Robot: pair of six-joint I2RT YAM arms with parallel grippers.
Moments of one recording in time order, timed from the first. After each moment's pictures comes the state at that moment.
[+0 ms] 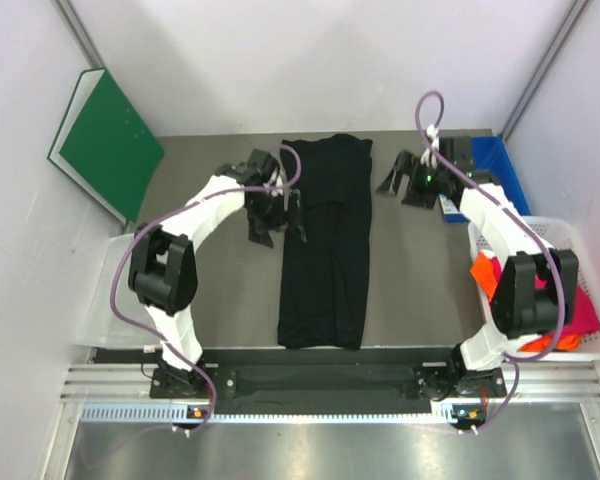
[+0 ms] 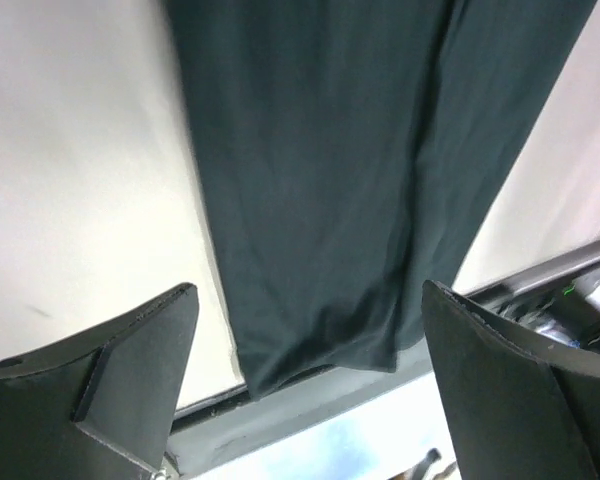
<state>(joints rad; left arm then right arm) -0.39 1.87 1.58 -0.94 0.33 -0.48 0.13 1.62 1.35 -0.46 -0.42 0.44</state>
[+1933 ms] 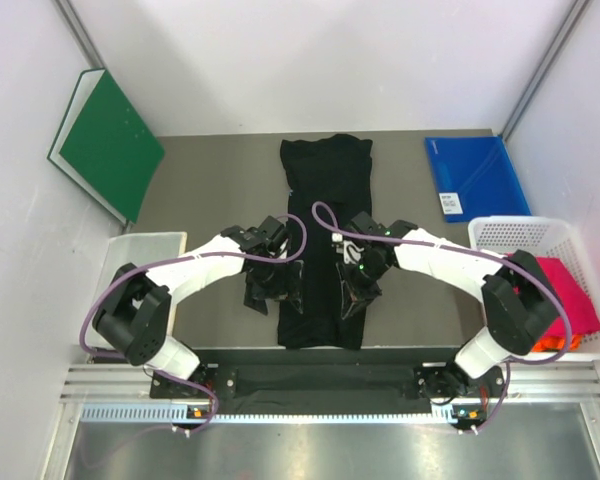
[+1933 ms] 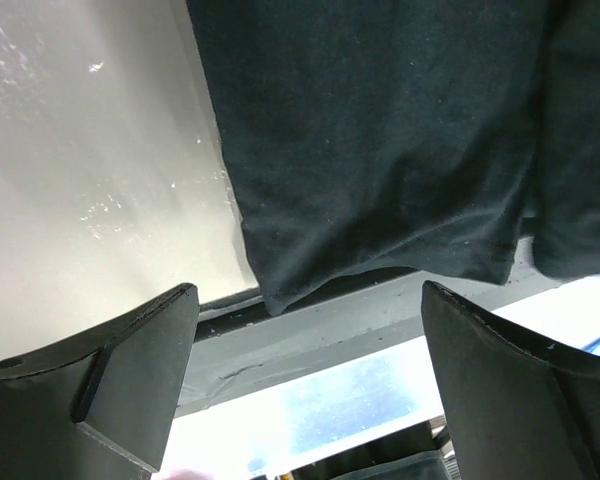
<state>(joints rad) -0.66 1.51 0.98 -0.84 0.28 -0.63 0.74 1.57 1.02 -0.82 -0.49 0.49</state>
